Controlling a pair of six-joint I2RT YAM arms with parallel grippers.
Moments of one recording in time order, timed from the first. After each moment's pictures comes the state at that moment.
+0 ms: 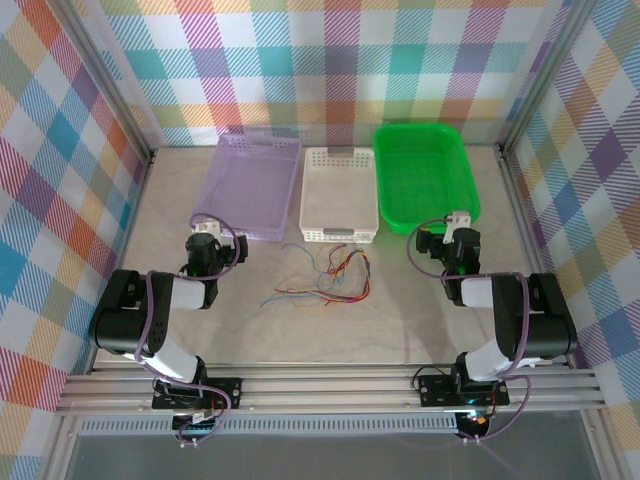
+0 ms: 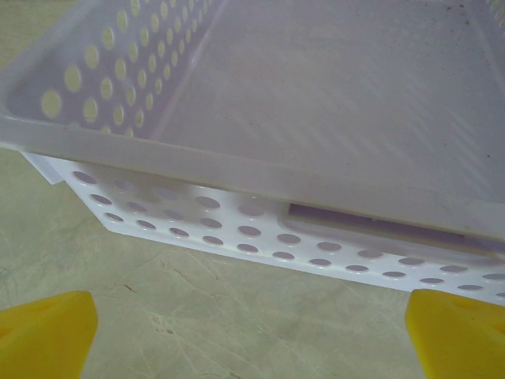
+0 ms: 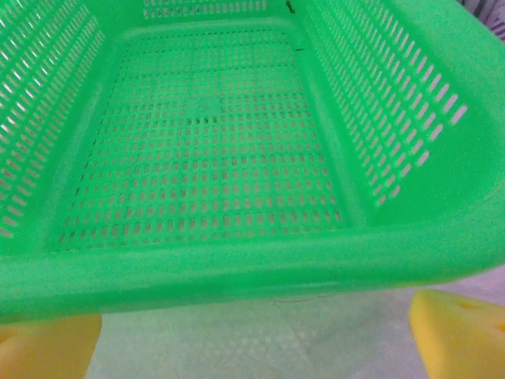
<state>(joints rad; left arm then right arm) -0.08 1.57 0.41 0.69 -0.12 -0.11 0.05 1.50 0.41 0.65 0.07 0.06</state>
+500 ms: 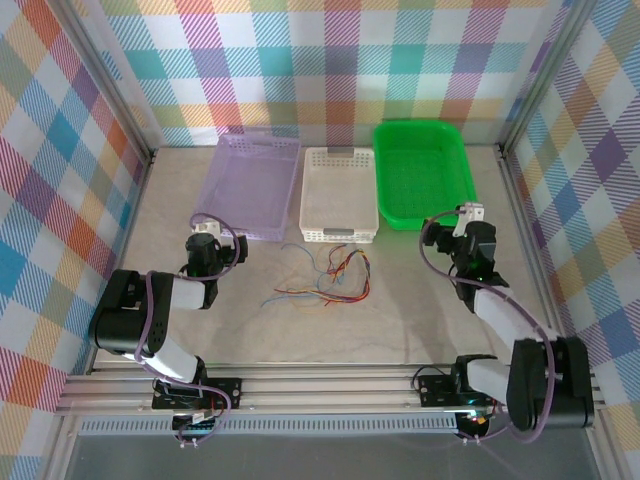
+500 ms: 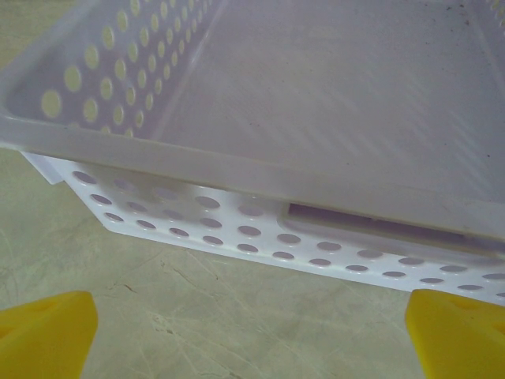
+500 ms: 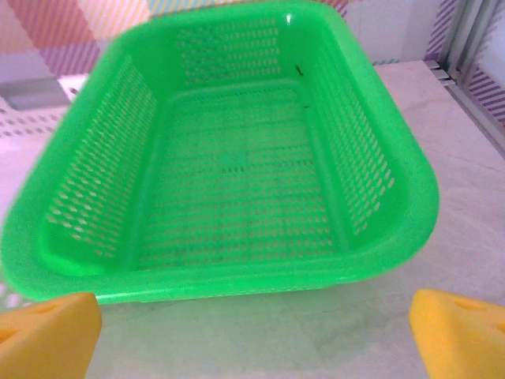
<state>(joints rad) -0.08 1.57 0.41 0.69 -0.12 -0.11 0.05 1.10 0.46 0.28 0.02 0.13</state>
